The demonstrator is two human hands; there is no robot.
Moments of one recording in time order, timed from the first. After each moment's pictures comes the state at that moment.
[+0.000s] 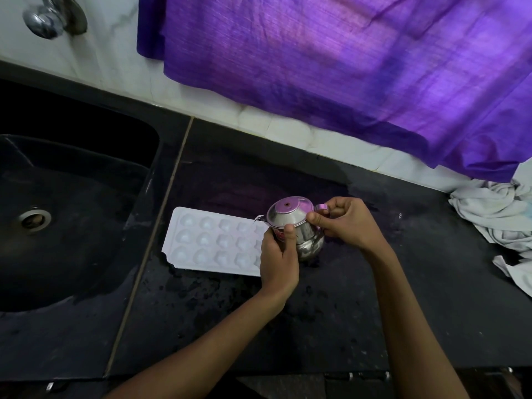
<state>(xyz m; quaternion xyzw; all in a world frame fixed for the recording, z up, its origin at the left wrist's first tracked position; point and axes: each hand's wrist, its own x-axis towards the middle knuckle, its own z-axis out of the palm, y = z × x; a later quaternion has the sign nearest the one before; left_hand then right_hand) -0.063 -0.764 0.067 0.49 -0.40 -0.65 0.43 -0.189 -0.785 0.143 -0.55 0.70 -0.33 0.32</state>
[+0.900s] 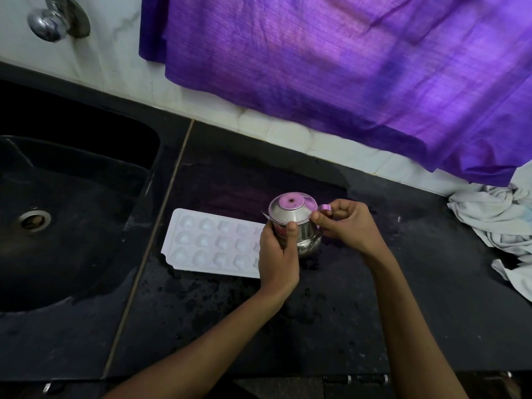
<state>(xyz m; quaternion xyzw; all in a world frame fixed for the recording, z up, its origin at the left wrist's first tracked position) -0.065 -0.767 0.069 0.47 -0.42 -0.61 0.48 -0.190 -0.782 0.142 -0.53 0.68 -0.38 0.34</state>
